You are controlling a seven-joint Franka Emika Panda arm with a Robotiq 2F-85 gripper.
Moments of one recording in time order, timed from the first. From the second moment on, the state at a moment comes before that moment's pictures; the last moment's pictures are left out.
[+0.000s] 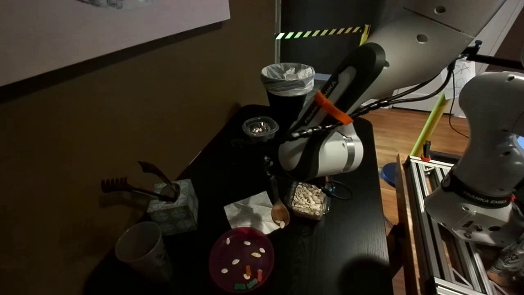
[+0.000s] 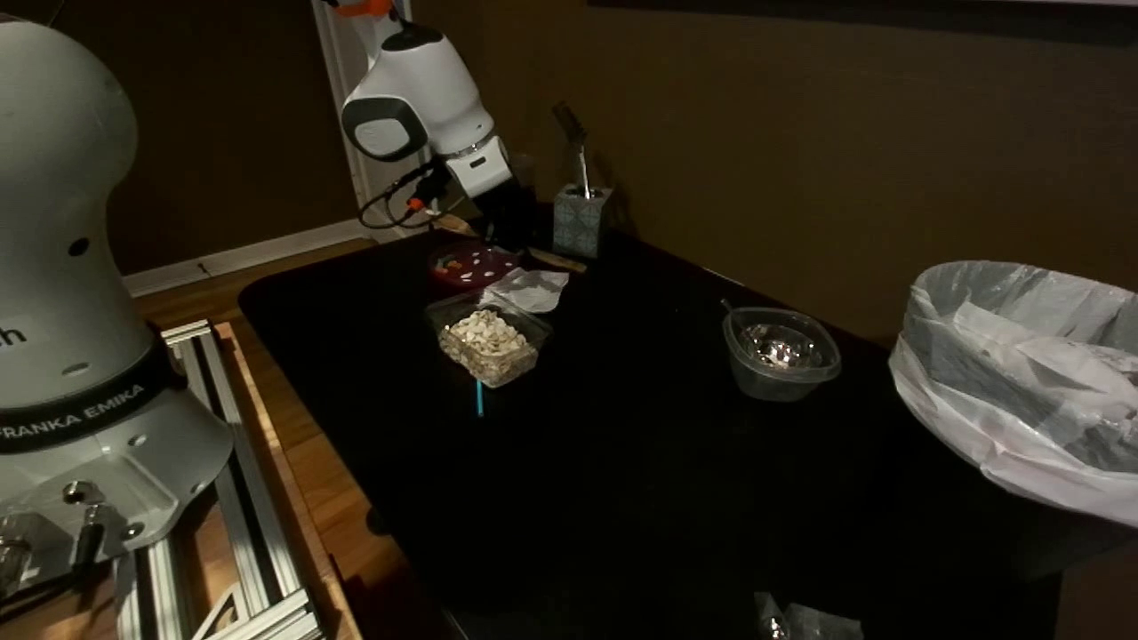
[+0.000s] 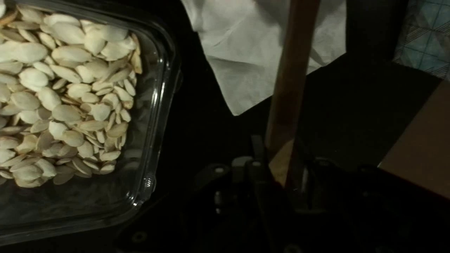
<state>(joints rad) 0.81 0.39 -0.34 -2.44 1.26 3.29 0.38</state>
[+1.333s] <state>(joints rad) 1.01 0.51 -0.40 -2.25 1.27 3.78 0.61</state>
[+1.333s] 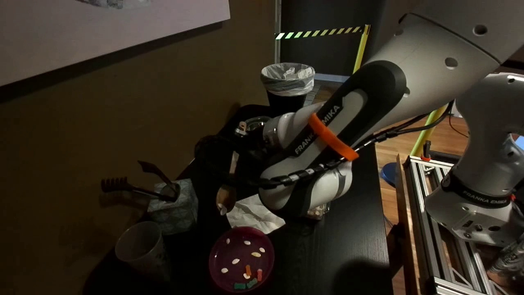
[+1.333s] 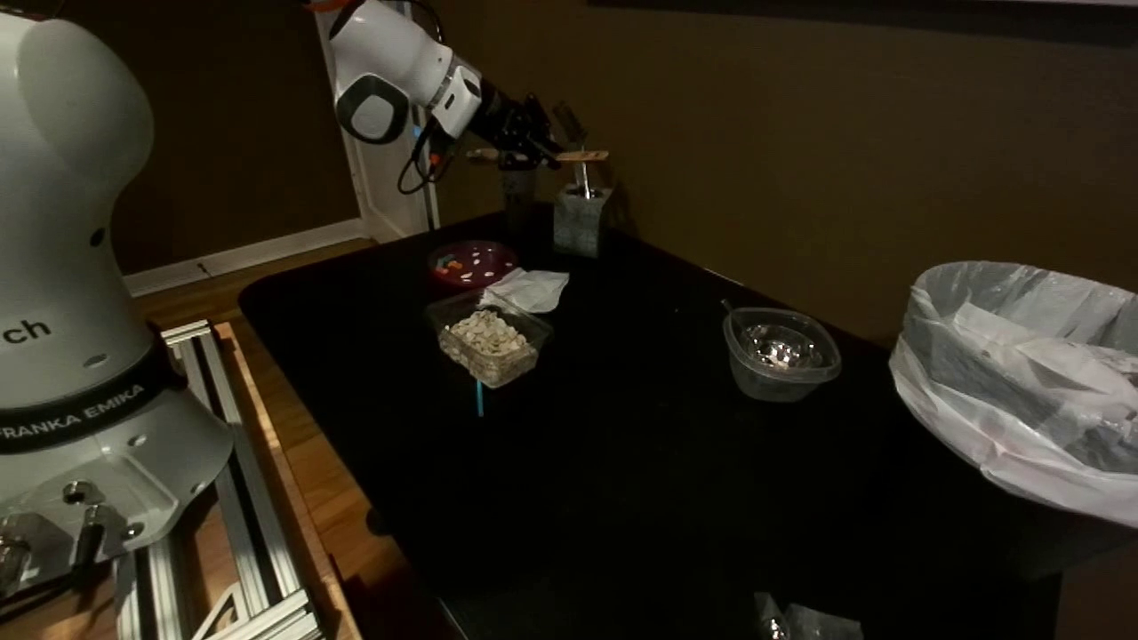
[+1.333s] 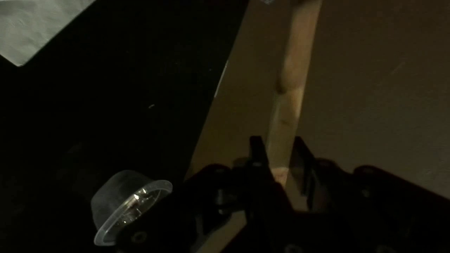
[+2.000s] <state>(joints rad) 0.61 0.63 -0.01 -2.18 1.13 4.23 0.39</state>
